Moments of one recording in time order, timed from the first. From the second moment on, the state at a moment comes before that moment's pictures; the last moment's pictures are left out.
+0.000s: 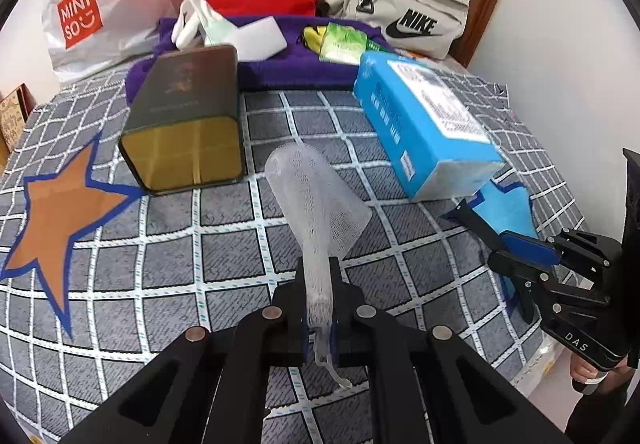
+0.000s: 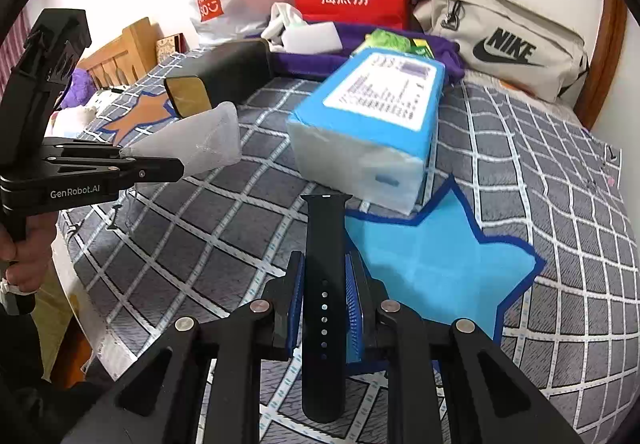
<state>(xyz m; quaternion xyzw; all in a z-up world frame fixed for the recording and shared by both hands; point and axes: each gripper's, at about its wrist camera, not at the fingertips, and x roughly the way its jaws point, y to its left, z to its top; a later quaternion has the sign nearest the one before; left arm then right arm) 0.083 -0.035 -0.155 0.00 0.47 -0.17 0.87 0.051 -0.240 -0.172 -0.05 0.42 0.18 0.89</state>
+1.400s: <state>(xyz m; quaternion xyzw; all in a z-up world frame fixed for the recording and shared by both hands) 0.142 0.022 -0.066 -0.09 0.42 -0.11 0.89 0.137 -0.234 -0.079 -0.03 0.37 0.19 0.91</state>
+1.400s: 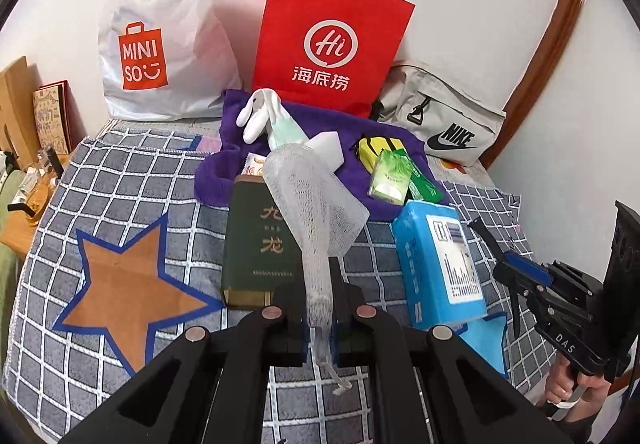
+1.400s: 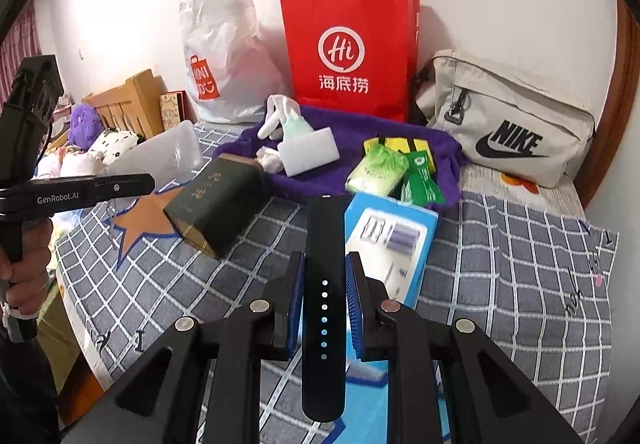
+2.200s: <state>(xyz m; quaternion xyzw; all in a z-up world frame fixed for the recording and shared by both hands) 0.215 0.028 -0.062 -0.10 0.43 -0.09 0.89 0.245 -0.252 -0.058 0.00 0.35 0.17 0.92</state>
